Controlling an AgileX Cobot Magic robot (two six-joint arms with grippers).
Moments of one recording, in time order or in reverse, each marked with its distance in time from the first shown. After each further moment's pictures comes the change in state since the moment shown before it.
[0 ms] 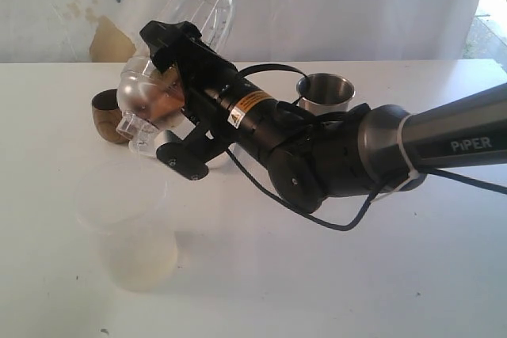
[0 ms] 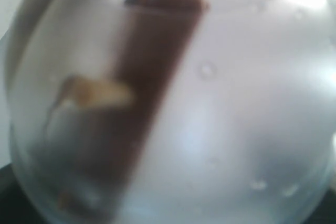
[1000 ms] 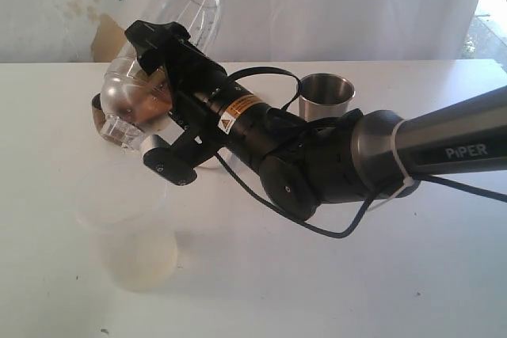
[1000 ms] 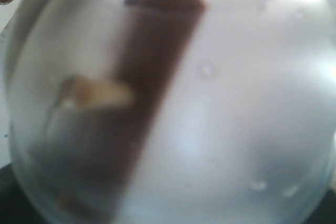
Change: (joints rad) left arm 0.000 0.000 0.000 0.000 0.000 0.000; right arm 0.029 0.000 0.000 -0.007 -0.028 0.037
